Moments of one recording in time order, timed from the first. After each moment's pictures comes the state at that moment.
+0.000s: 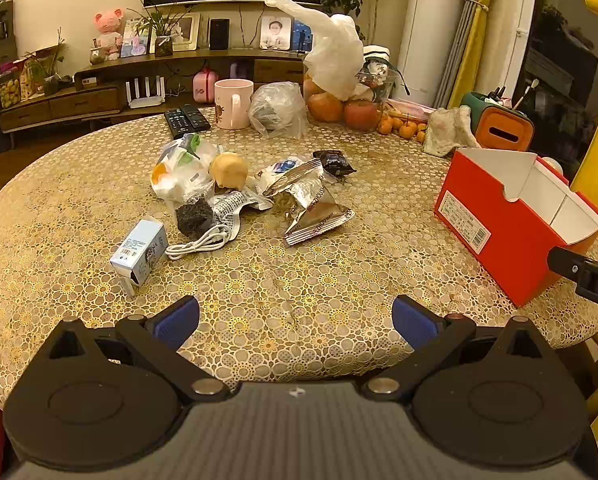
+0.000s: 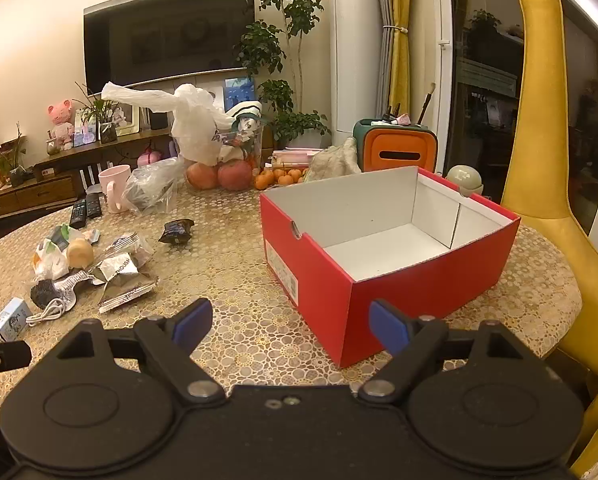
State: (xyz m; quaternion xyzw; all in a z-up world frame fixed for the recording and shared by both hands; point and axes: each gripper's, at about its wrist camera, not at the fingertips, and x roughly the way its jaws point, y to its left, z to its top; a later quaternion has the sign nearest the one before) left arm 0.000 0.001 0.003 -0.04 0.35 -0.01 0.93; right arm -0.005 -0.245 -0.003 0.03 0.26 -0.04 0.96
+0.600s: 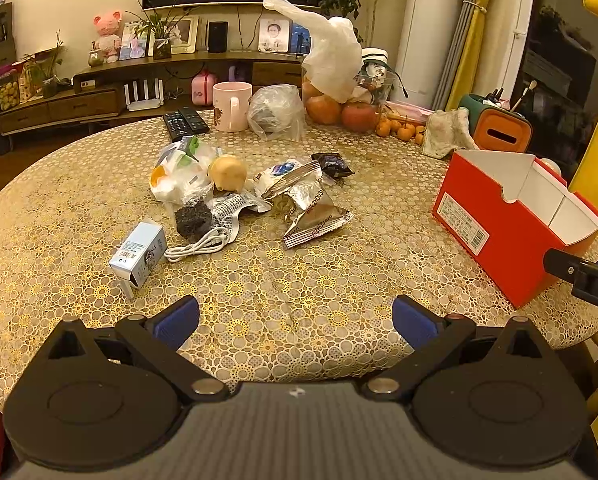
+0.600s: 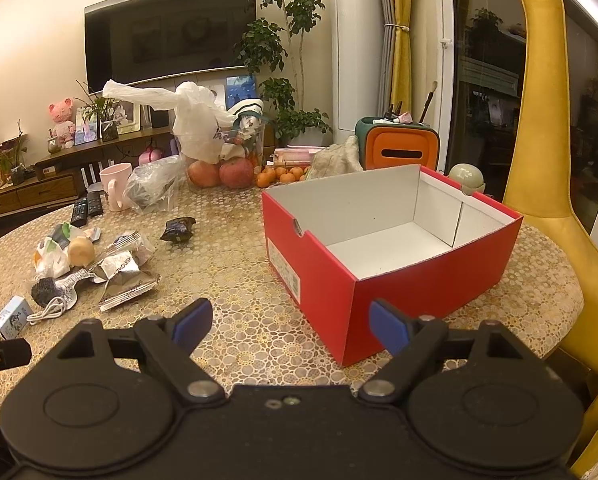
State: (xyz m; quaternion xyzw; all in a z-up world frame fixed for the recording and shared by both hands) left arm 0.000 0.001 0.003 -0.04 0.35 -0.02 0.94; right arm -0.003 -0.239 -0.003 0.03 0.26 -0.04 0.96
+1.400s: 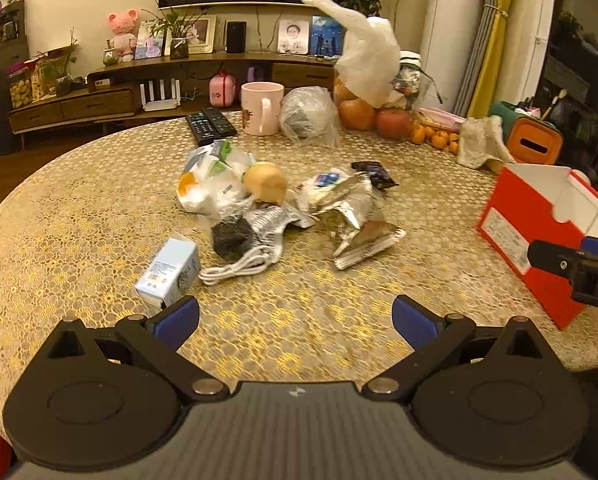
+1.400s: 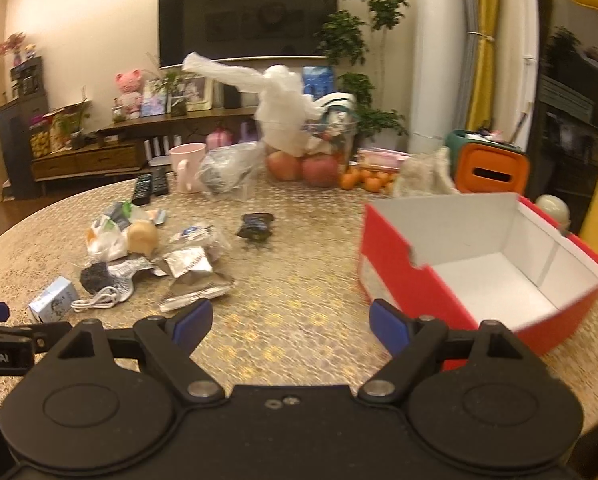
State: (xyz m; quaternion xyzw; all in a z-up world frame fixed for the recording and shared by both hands) left arm 0.042 0.047 -0.016 -0.04 0.35 0.01 0.94; right arm 0.050 -0.190 0.000 -0.01 0.28 0.07 0.96
